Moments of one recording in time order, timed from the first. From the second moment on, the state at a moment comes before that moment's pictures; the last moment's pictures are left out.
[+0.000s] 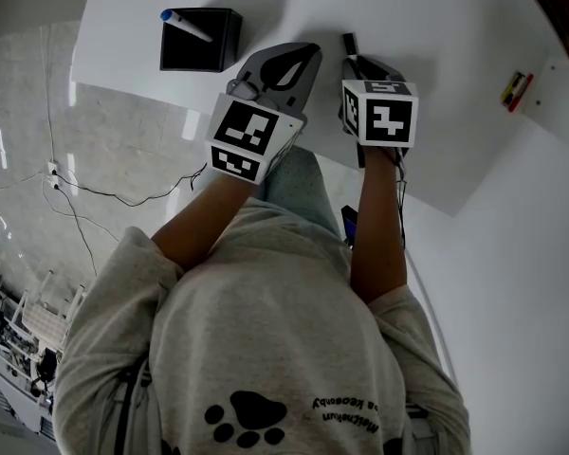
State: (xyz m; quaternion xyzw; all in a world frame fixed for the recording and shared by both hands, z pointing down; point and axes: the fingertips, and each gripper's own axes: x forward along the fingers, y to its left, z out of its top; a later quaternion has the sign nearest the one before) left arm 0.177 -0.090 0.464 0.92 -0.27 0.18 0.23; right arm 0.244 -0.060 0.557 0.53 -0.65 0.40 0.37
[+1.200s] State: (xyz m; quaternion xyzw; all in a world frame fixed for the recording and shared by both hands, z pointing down) left arm 0.162 -0.096 0.410 0.93 -0.25 0.16 0.19; right arm 0.222 -0.090 0.429 0.62 -0.70 0.26 0.23
